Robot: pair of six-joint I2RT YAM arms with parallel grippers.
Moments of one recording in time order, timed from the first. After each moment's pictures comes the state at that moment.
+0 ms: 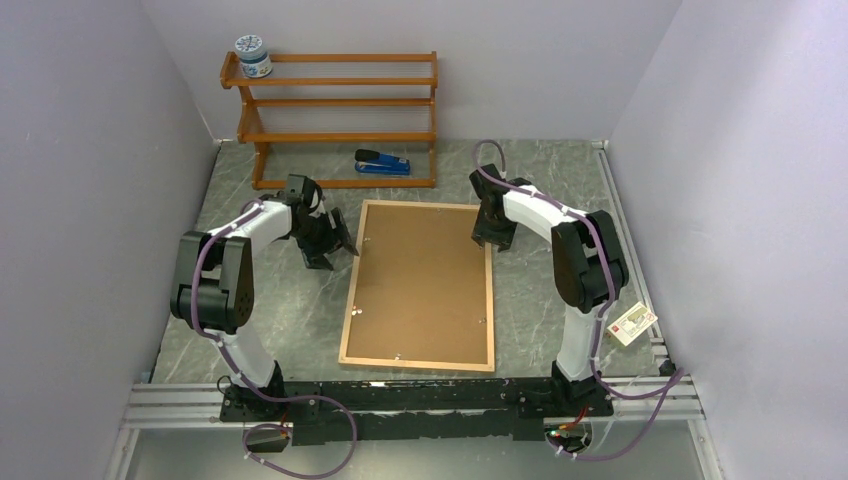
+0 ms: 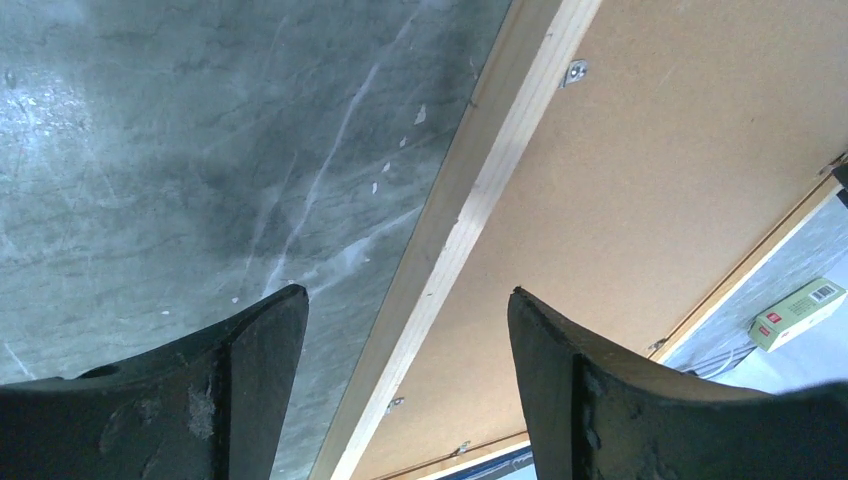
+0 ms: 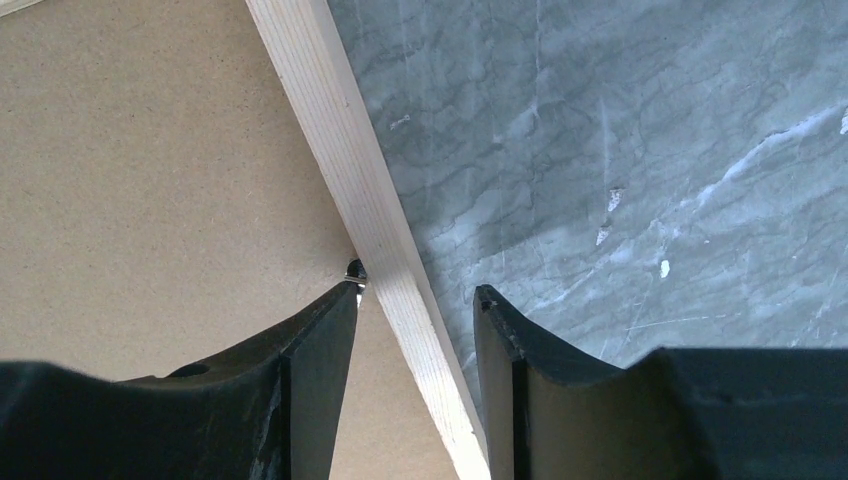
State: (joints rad) left arm -0.15 1.75 1.13 -0.62 0.33 -0.55; right arm 0.37 1.94 1.38 -0.73 0.26 0.70
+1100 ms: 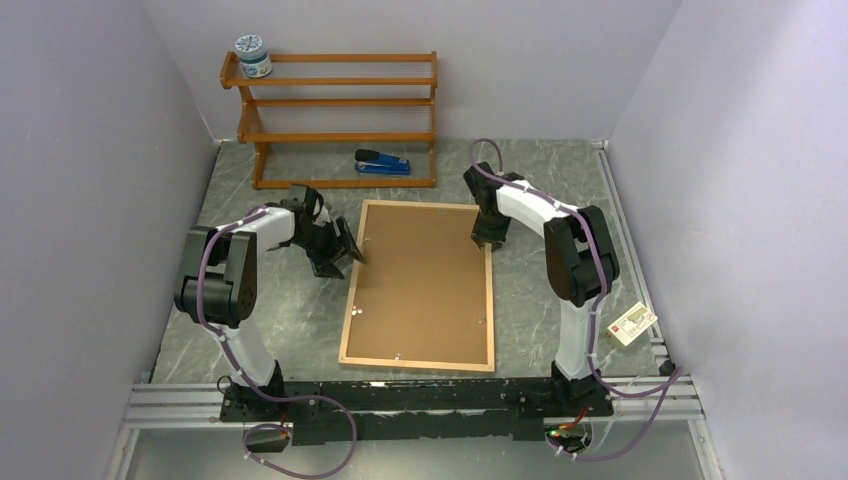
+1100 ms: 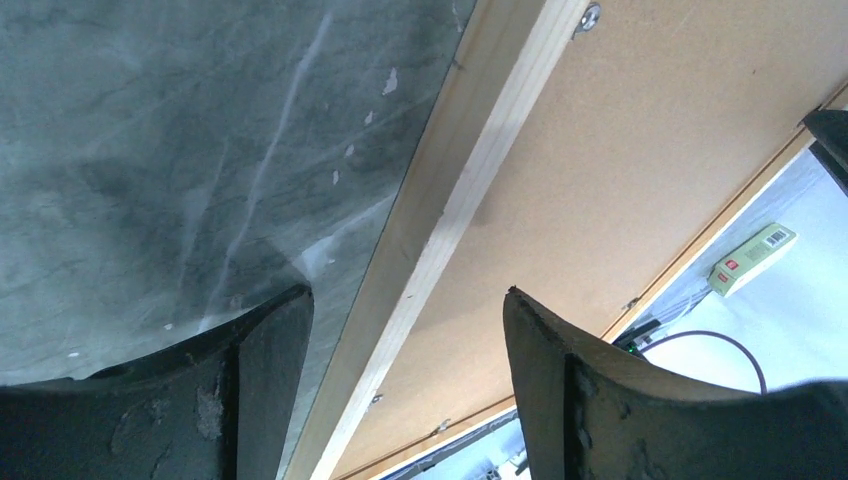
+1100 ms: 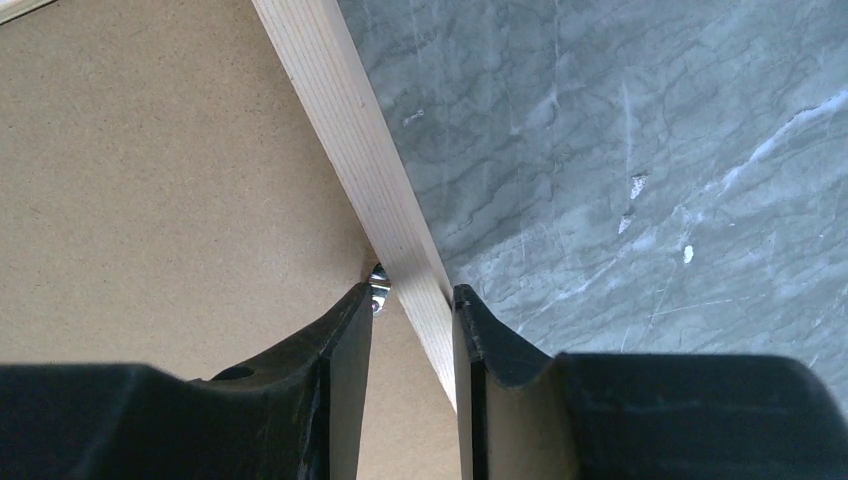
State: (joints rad) left arm -0.15 1.79 1.07 -0.55 0.47 -0.57; right arm 0.39 2.01 1.46 -0.83 0.26 0.76
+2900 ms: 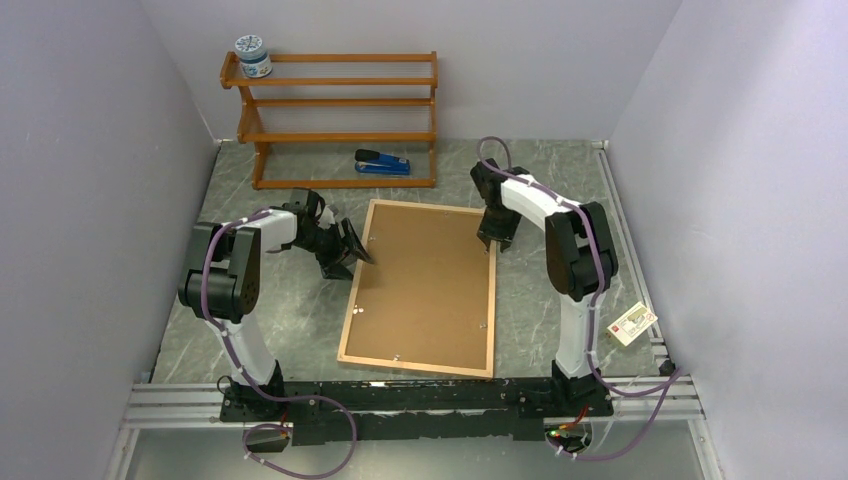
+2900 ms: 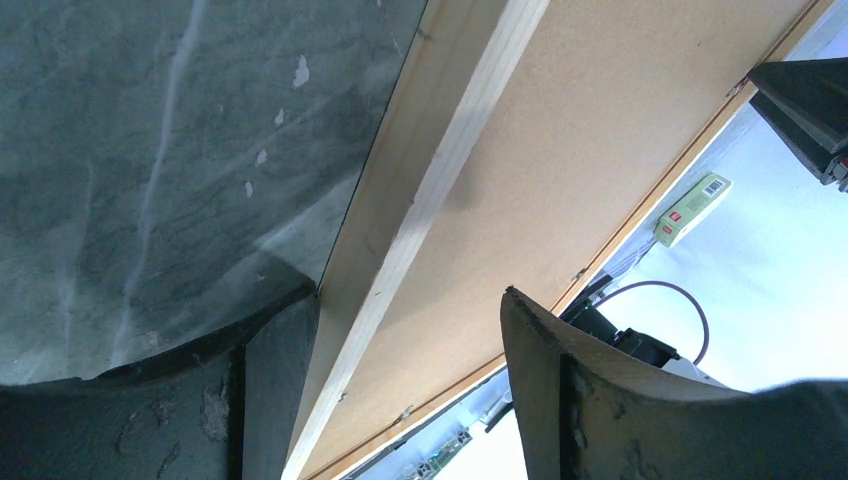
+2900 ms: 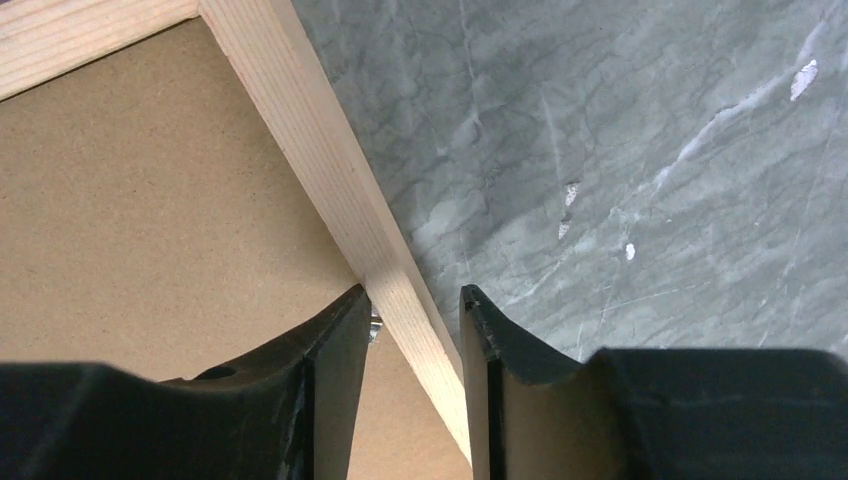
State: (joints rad) left arm -0.15 1.83 1.05 -0.48 0.62 -0.60; right arm 0.34 2.06 1.53 -0.93 0.29 0.78
